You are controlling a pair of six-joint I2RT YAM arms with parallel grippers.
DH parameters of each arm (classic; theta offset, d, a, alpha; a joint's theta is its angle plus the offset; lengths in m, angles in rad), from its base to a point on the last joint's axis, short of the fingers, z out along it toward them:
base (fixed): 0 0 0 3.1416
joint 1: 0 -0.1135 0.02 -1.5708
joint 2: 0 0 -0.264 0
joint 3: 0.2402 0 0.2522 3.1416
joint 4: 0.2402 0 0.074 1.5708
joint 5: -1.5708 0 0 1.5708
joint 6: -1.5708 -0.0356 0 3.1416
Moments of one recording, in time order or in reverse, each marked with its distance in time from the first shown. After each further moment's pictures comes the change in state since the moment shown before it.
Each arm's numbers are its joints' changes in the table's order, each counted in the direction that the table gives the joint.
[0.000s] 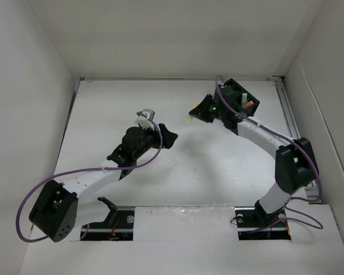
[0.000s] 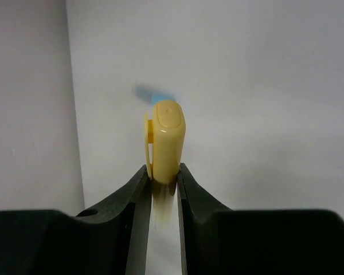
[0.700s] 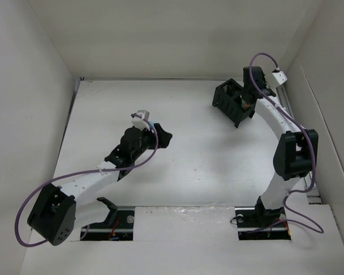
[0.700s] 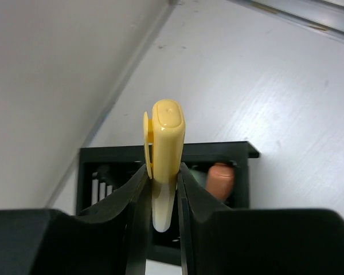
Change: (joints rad) left arm -0.021 0.048 -0.019 0.071 0.091 0.042; right arm 0.322 -0.110 0.325 0.275 -0.934 -0.054
